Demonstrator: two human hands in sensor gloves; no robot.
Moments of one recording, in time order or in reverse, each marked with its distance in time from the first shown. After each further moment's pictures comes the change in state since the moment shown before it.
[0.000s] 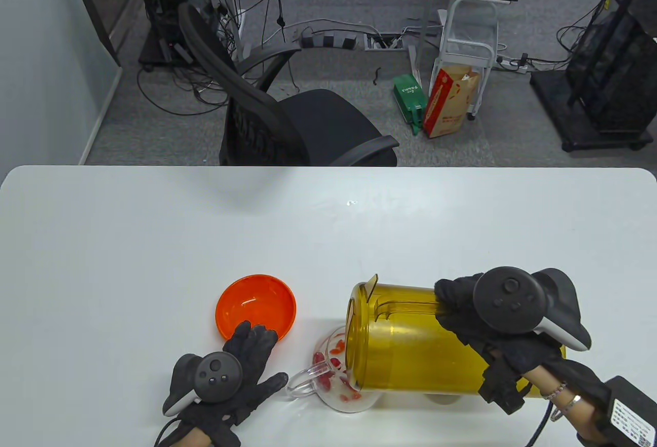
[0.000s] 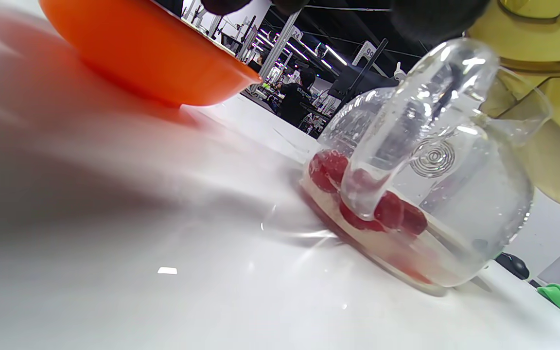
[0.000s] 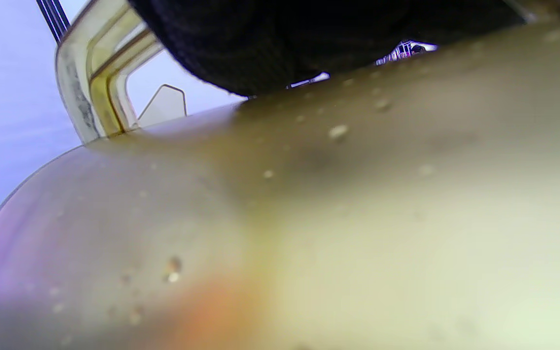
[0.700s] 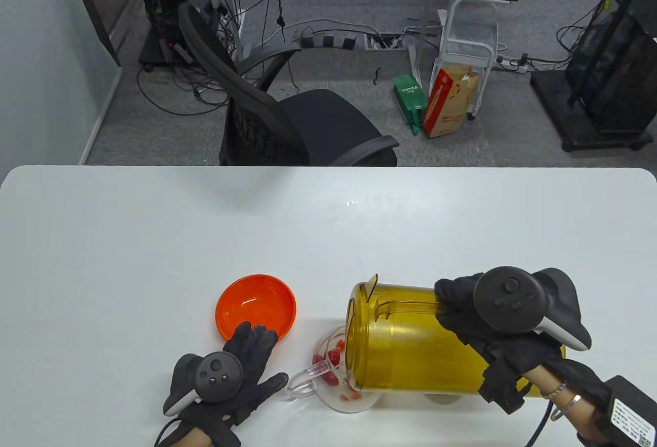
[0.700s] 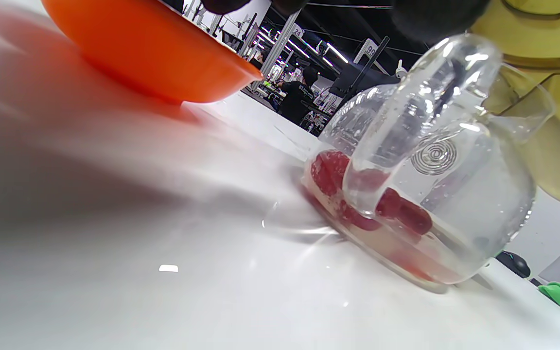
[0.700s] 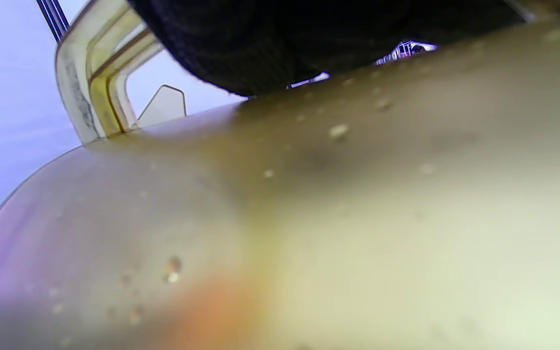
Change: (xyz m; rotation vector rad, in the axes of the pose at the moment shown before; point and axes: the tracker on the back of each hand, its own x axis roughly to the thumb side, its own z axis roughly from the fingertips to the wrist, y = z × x) left_hand 0.000 -0.001 0.000 -0.007 0.004 0.001; right_hand 0.000 0.000 0.000 -0.001 -0.001 -0.004
